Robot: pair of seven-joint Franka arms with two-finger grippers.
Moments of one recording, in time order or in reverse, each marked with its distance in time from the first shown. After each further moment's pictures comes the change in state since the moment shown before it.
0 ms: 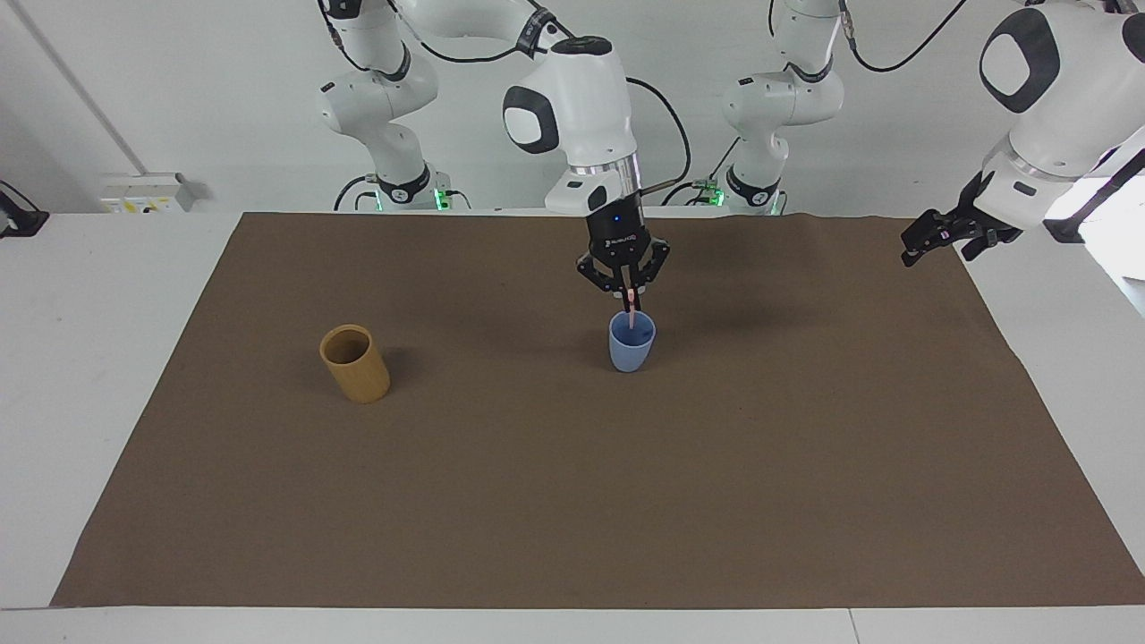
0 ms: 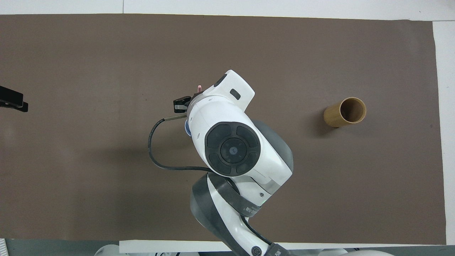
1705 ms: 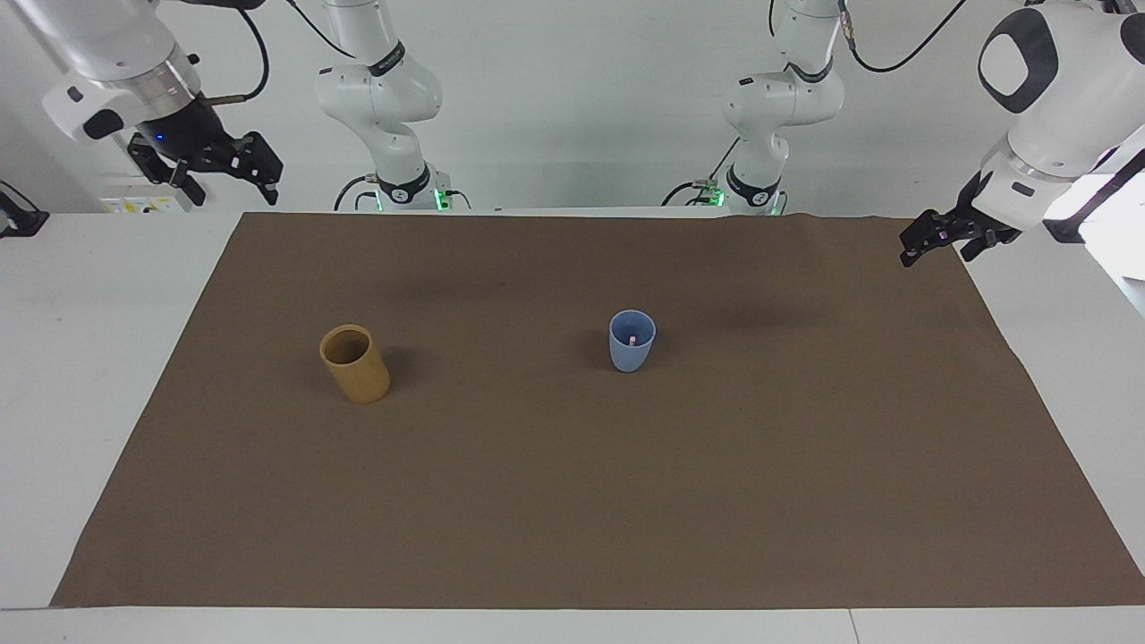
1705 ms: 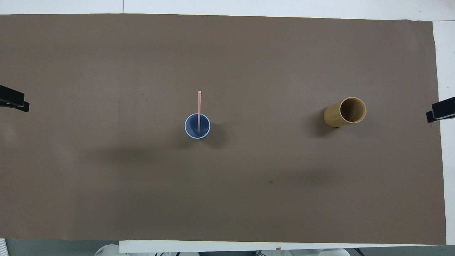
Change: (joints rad) left arm 0.000 0.000 -0.005 0.000 0.000 0.000 0.000; right arm -0.618 -0.266 -0.148 0.194 0.124 -1.019 -0.822
